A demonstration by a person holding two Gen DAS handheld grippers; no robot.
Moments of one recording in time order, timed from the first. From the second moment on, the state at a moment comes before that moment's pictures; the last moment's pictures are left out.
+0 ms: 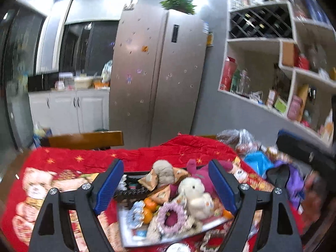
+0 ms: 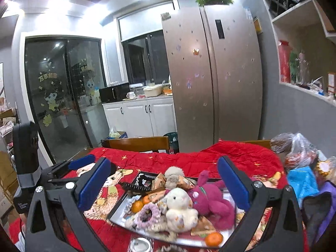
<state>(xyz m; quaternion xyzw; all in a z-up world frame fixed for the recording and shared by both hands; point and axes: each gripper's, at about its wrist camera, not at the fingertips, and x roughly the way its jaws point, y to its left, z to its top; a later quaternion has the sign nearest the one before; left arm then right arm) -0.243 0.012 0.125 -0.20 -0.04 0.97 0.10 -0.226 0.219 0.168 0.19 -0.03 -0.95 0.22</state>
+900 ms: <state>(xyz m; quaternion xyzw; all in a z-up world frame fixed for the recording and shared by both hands) -0.186 0.071 -0.018 -0.34 0.01 0.93 0.12 -0.172 0.276 0.004 0.40 -0.08 -0.89 0.20</state>
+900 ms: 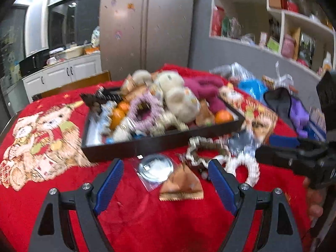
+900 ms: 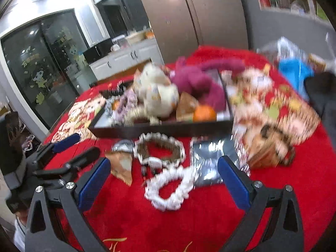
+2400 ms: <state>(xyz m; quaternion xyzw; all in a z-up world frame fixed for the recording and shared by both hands) -0.198 0.073 -0.046 -0.40 0.01 0.91 0.14 -0.167 0.232 -0.030 0.44 0.04 -0.88 0.17</state>
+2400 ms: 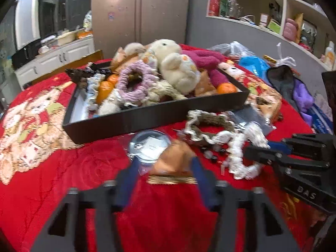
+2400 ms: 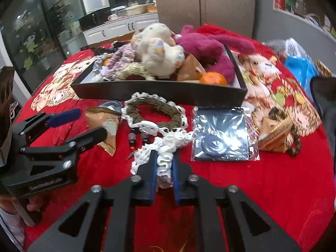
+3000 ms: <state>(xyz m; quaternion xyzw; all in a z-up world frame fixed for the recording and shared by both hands) -0.189 0.078 -0.033 -0.37 0.03 0.91 0.15 -0.156 0.238 -0.001 0.36 0.01 -0.92 0.17</state>
